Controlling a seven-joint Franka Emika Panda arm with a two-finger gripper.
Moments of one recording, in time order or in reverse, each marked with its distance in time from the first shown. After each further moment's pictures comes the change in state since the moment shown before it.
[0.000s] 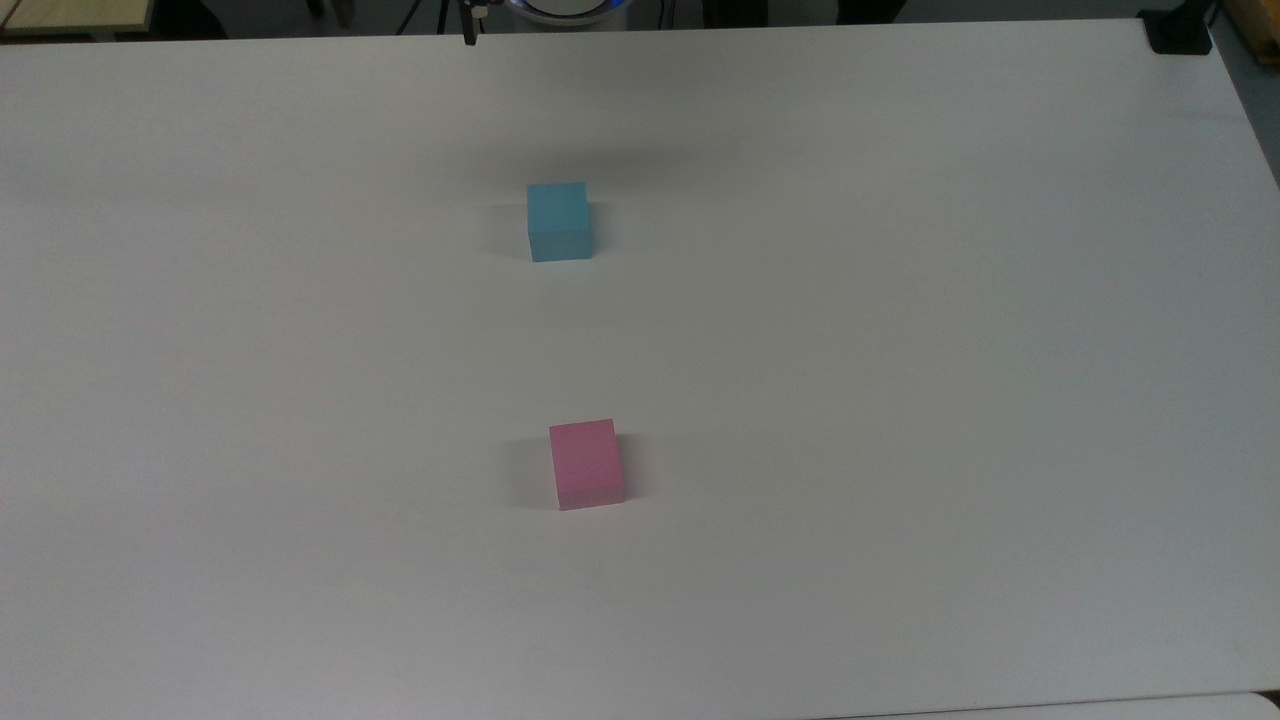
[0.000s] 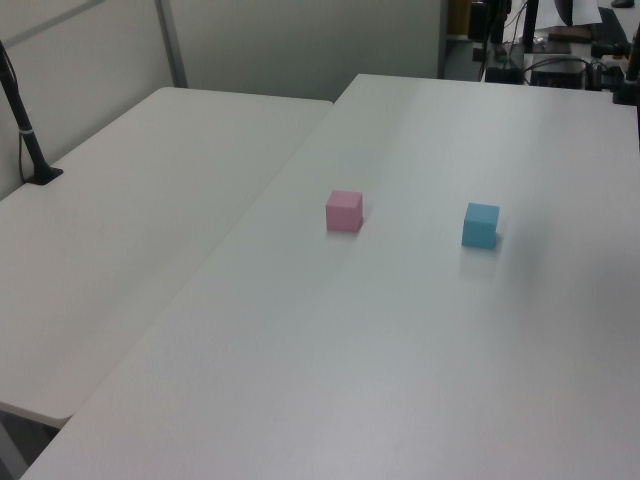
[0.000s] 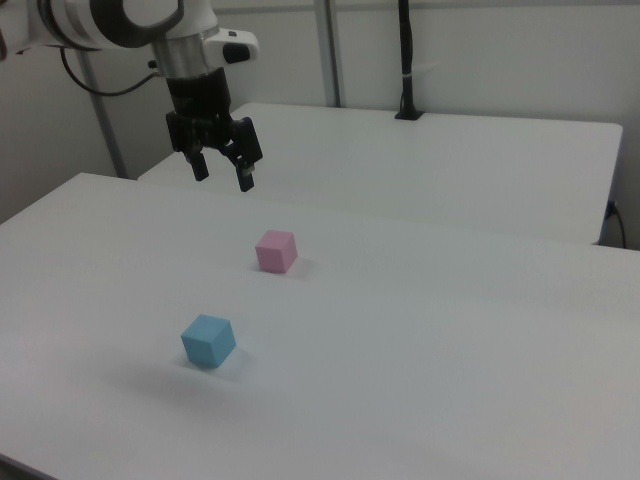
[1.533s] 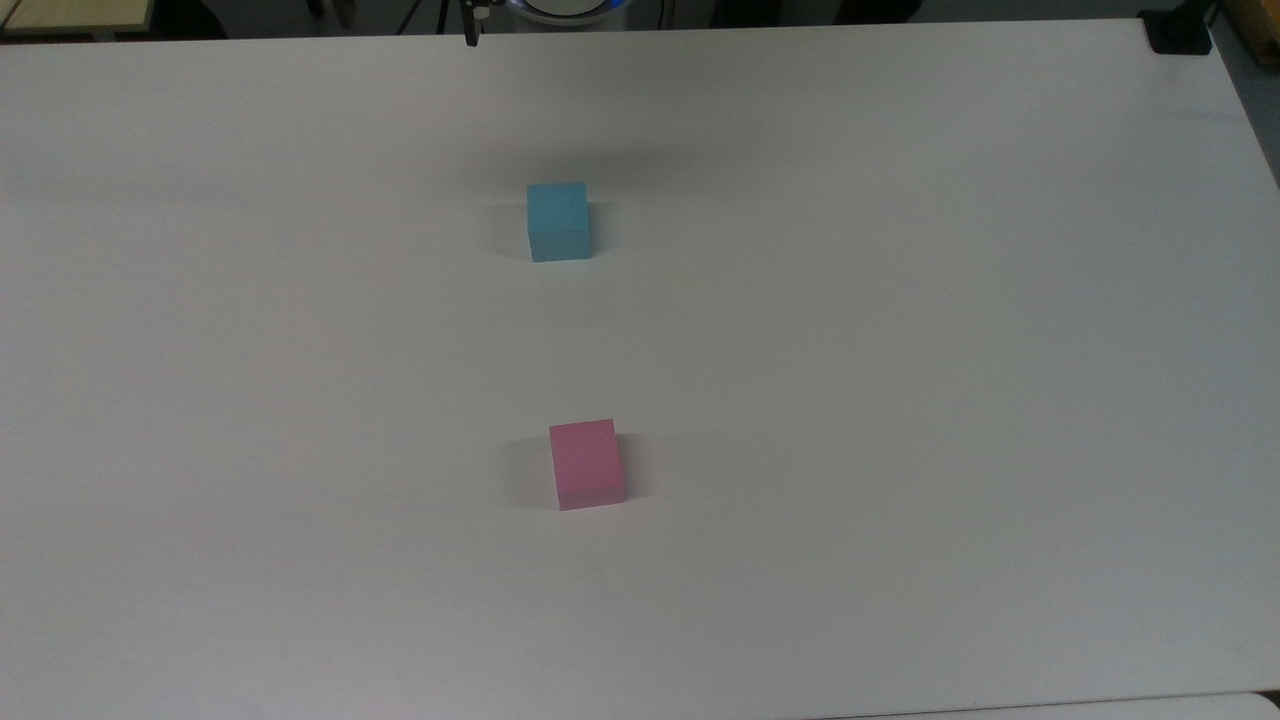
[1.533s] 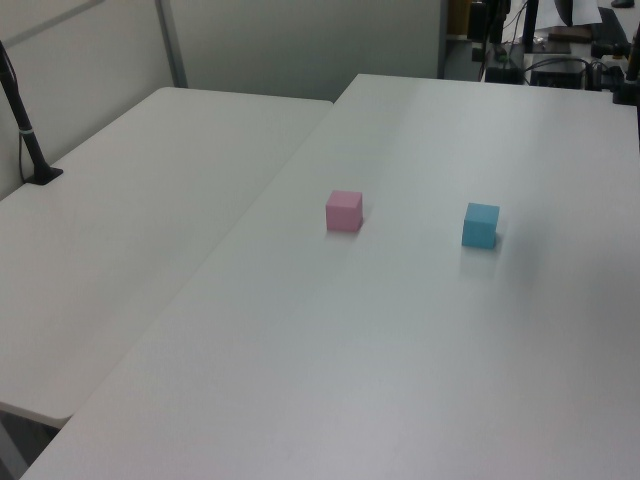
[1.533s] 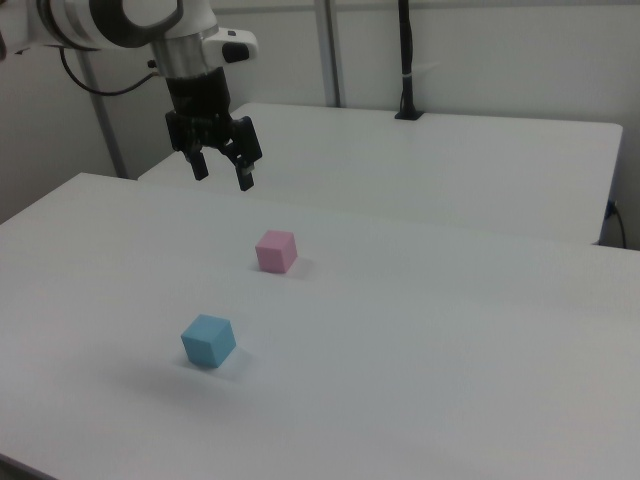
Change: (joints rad) arm 0.002 0.000 0.000 0.000 0.000 0.005 0.000
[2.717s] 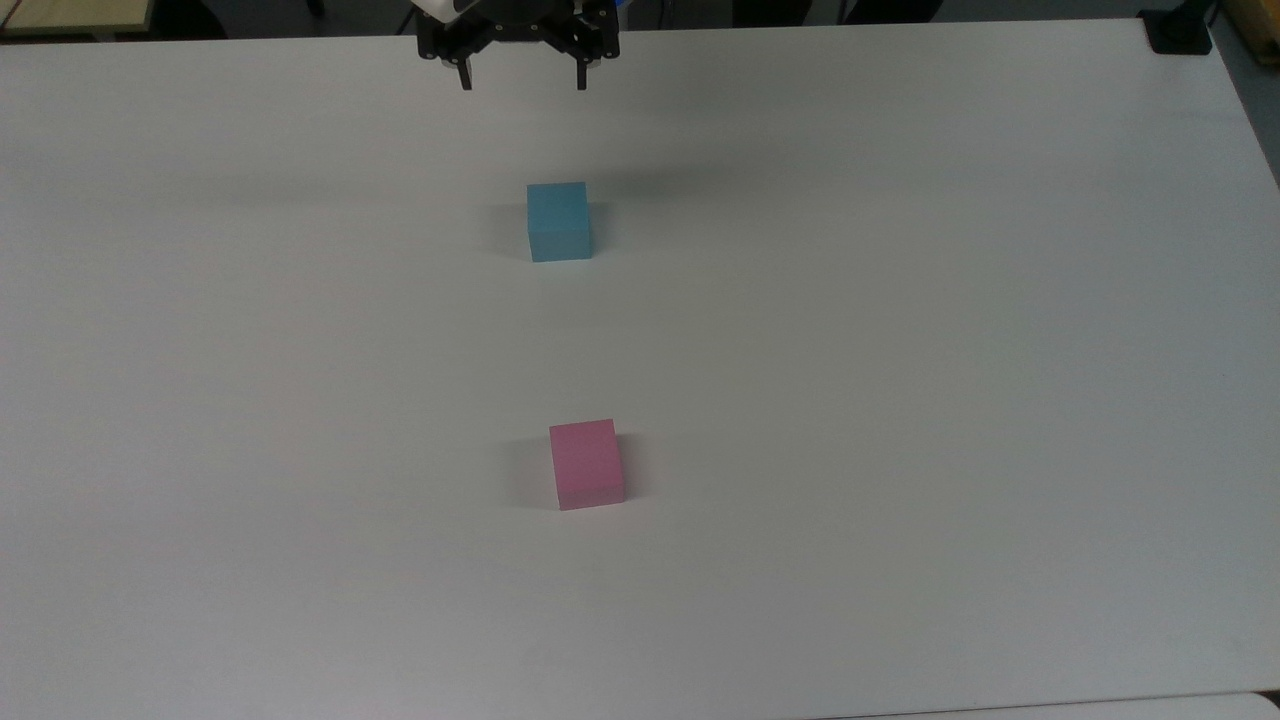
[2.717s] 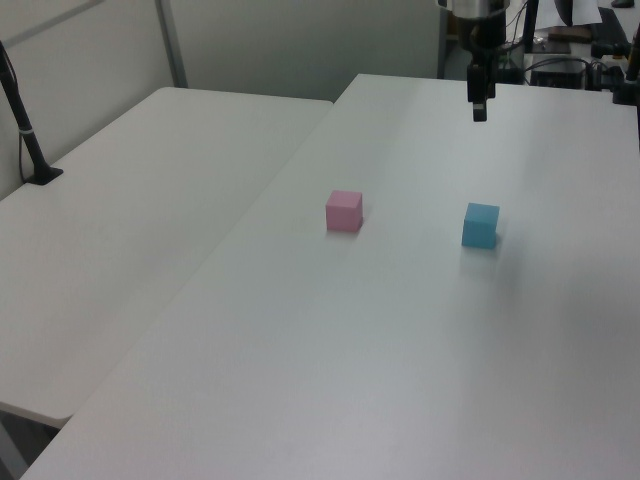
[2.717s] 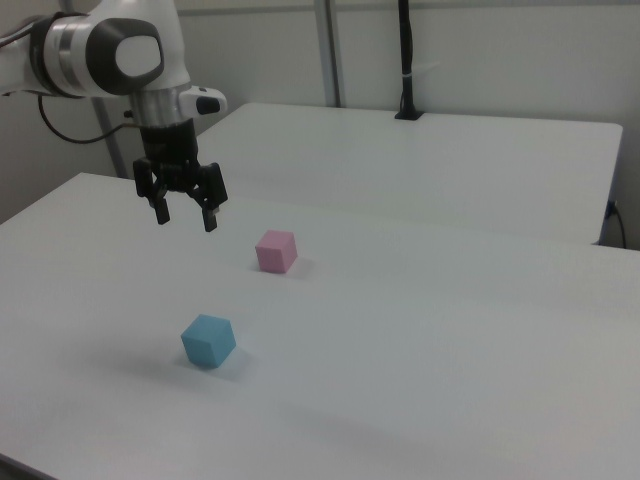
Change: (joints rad) arm 0.017 0.010 0.120 -0.157 0.000 0.030 -0.025
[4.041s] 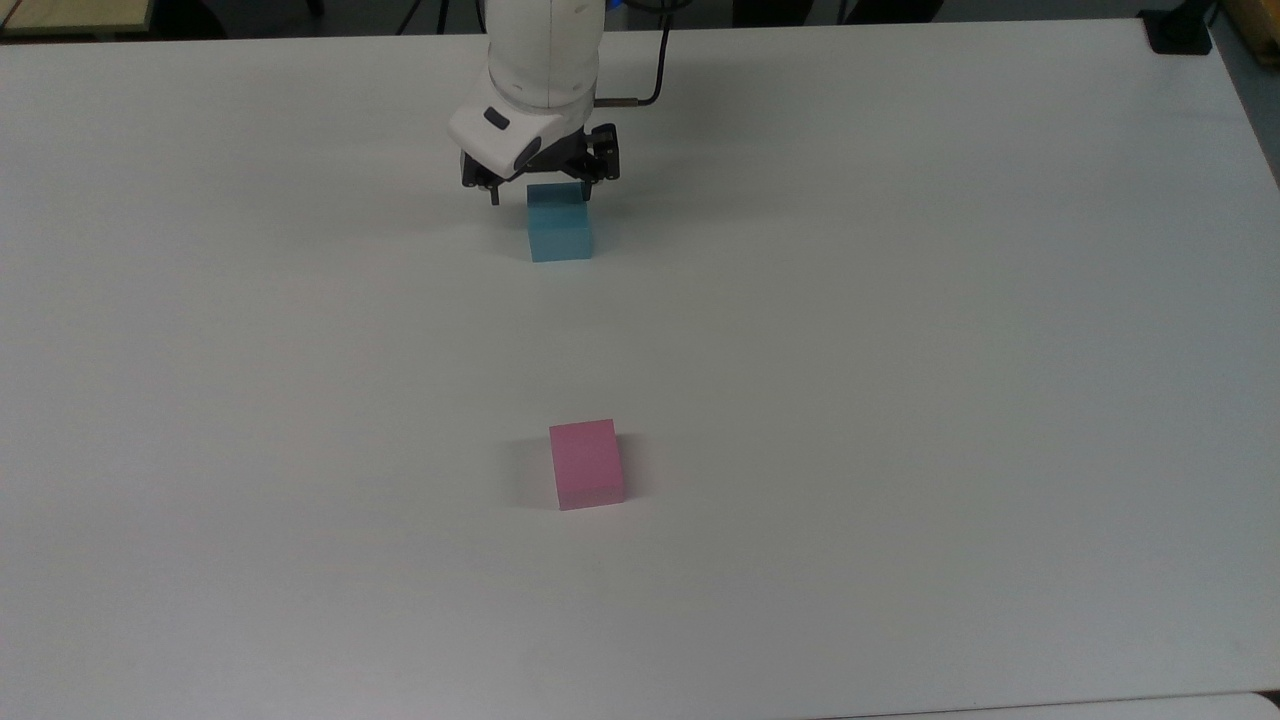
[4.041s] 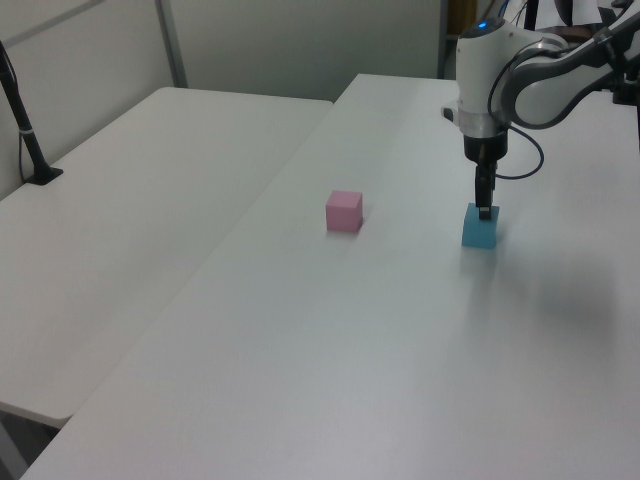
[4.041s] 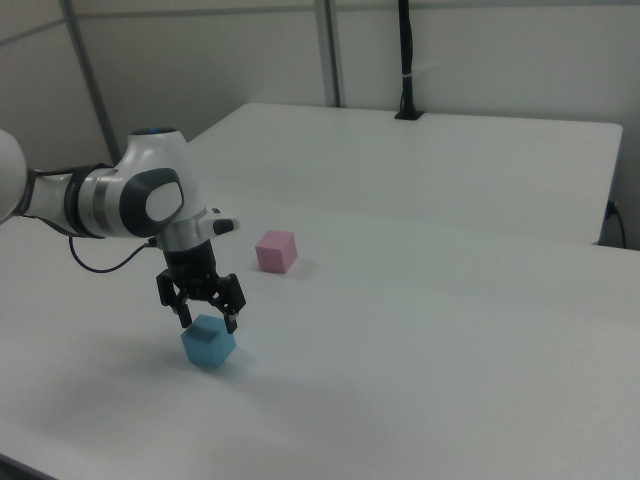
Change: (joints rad) arm 0.006 0.036 0.008 -0.462 -0.084 0.520 -0.003
